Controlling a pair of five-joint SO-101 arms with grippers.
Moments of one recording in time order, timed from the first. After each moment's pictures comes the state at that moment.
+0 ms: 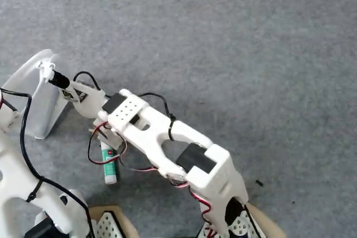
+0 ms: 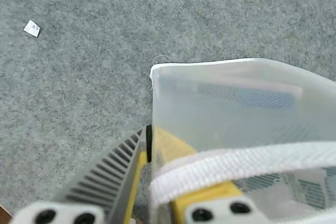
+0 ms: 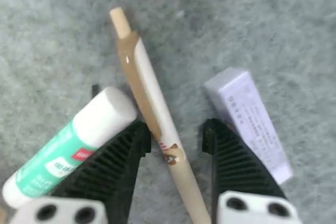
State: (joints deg) left arm -42.8 -28.6 8.5 99.2 14.7; right arm -49.3 28.4 -0.2 63.4 9.7
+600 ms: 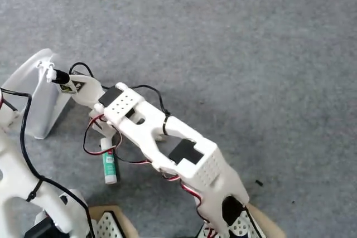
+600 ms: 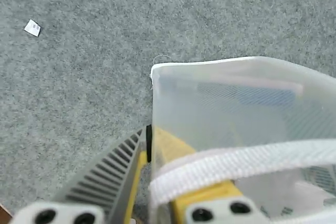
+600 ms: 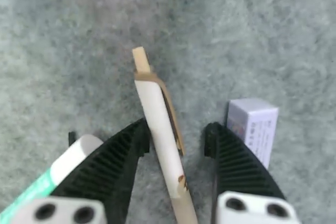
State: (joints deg) left arm -42.8 -28.6 8.5 99.2 14.7; right arm -48.7 37.8 -11.6 61.8 9.8
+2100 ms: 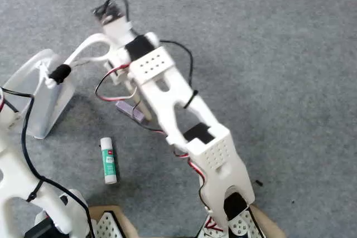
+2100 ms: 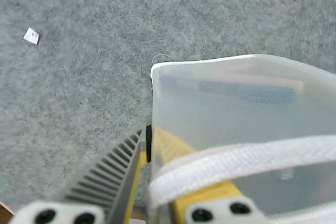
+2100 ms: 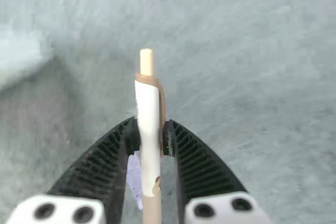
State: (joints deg) left arm -40.9 -28.5 8.4 99.6 10.9; right arm -34.1 38.8 -46.6 80.3 -2.9
